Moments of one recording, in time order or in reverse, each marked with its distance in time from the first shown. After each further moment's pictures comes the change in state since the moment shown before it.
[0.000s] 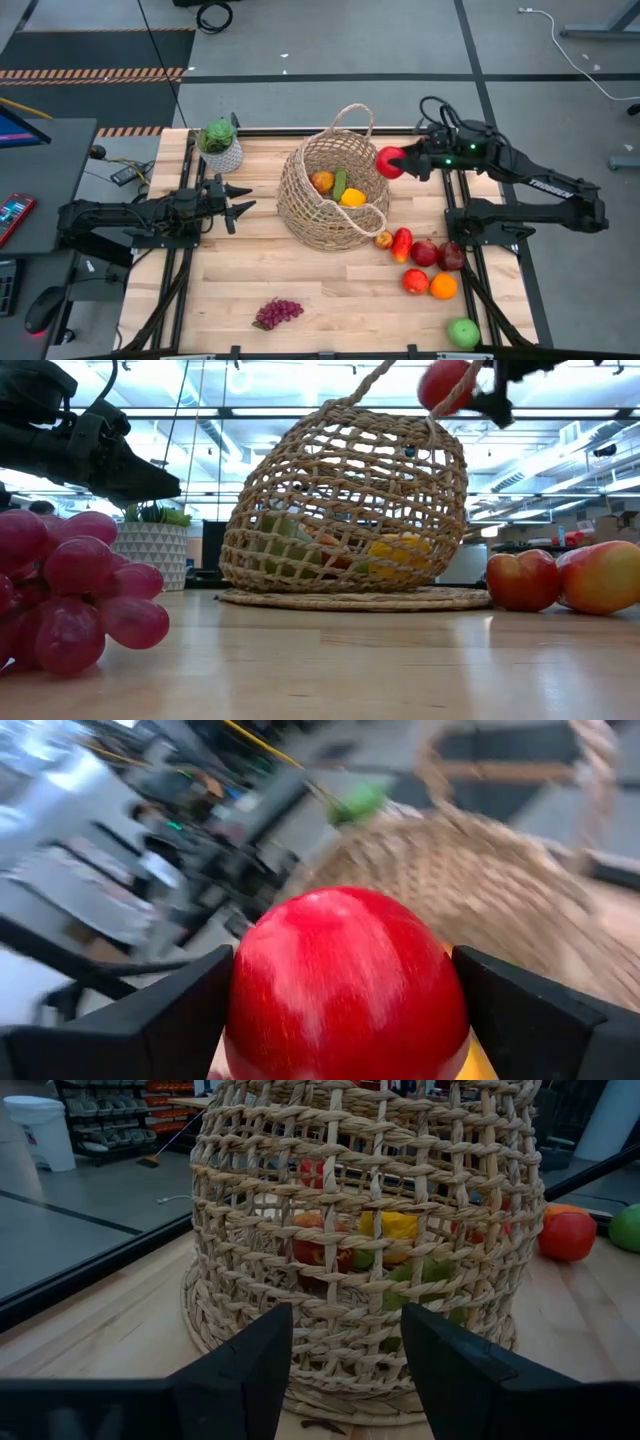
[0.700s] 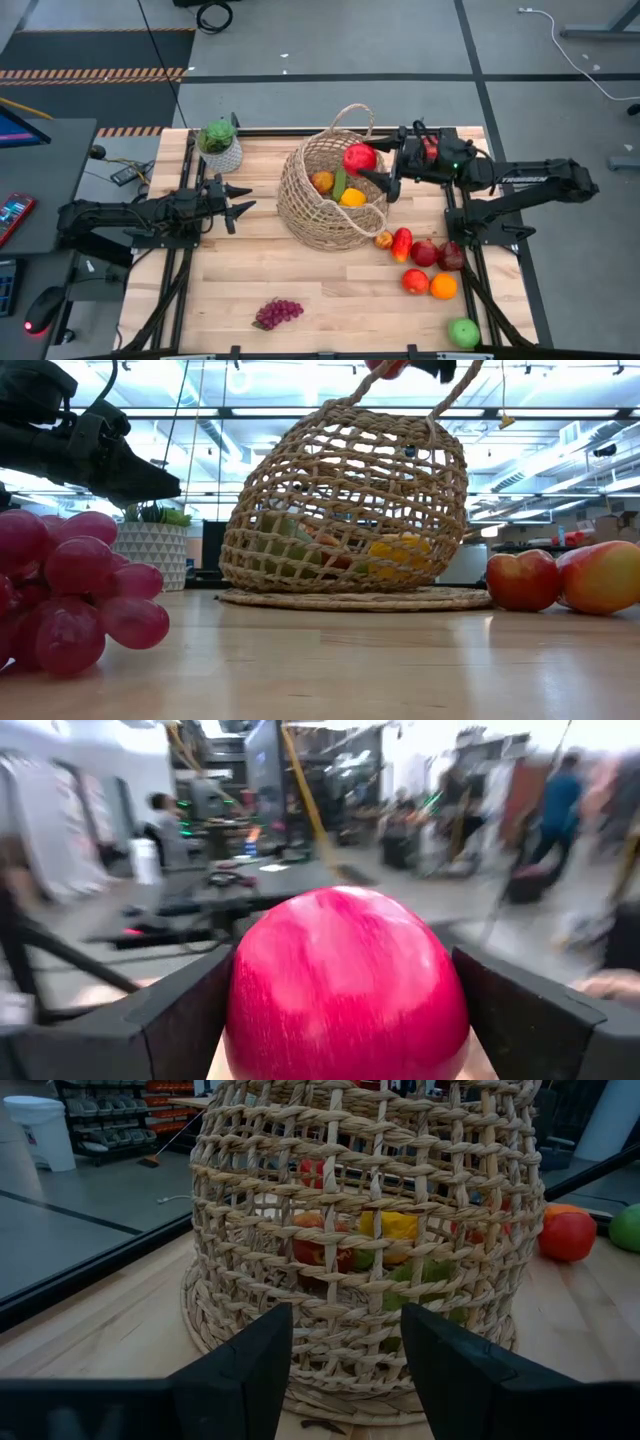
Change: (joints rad) left arm 0.000 0.000 0.000 0.000 0.000 0.000; right arm 0.338 0.260 0.000 0.539 0.382 -0.645
